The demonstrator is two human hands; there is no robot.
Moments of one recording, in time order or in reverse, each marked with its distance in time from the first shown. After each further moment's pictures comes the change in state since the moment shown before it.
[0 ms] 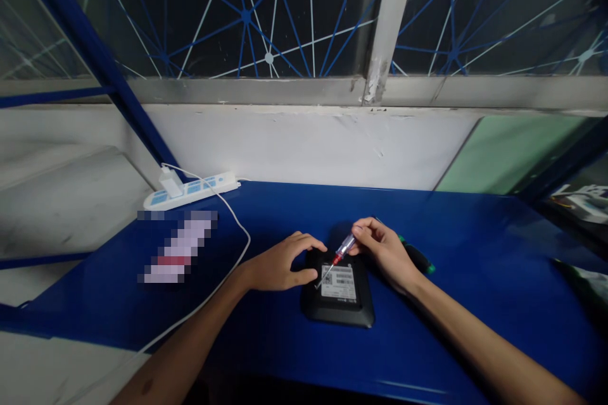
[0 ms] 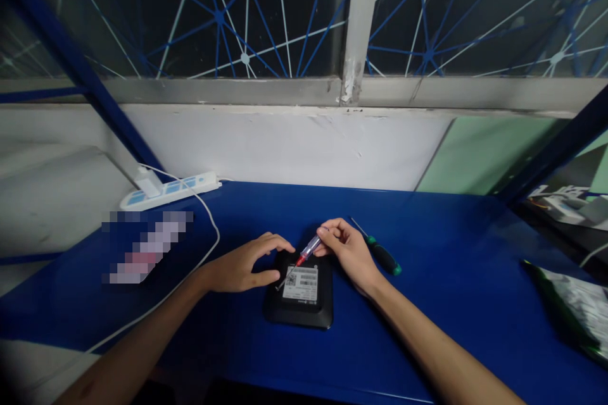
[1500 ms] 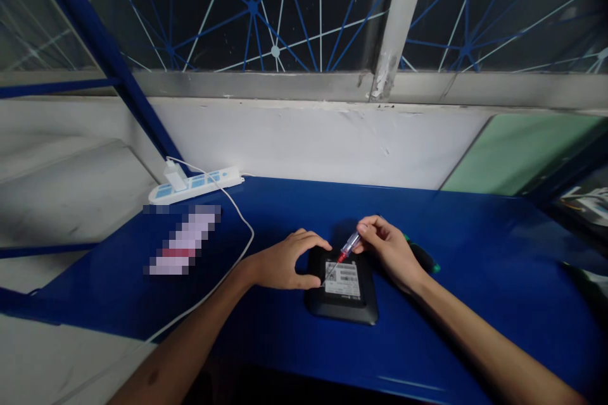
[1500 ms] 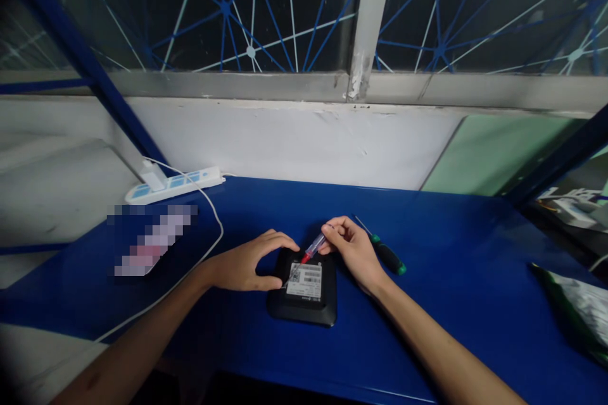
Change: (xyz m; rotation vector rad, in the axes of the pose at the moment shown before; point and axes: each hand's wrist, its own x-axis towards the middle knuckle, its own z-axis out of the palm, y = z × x) left_hand 0.001 -0.001 -0.002 -0.027 -0.102 -0.004; right_hand -0.001 0.002 -0.002 -0.067 0.004 0.003
